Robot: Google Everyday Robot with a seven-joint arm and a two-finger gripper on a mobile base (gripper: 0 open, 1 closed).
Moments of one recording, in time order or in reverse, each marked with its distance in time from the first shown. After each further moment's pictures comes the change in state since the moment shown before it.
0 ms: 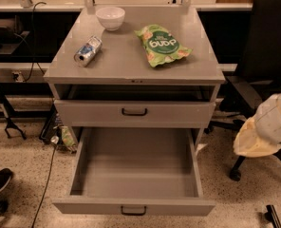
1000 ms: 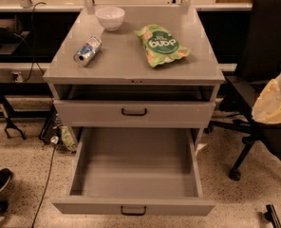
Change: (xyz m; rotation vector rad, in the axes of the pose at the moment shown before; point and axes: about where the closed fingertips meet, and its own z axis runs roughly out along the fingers) arm -0.010 -0.029 -0.092 0.104 0.047 0.000
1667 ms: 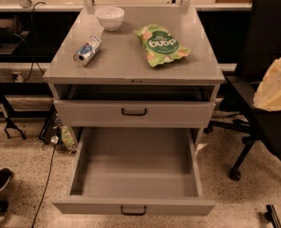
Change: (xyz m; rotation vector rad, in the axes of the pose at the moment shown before) arm -0.025 -0.008 -0.035 0.018 0.032 0.088
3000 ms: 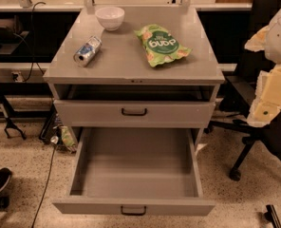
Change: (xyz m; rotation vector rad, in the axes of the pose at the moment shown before) arm -0.042 -0.013 -0.021 0.049 0.008 0.048
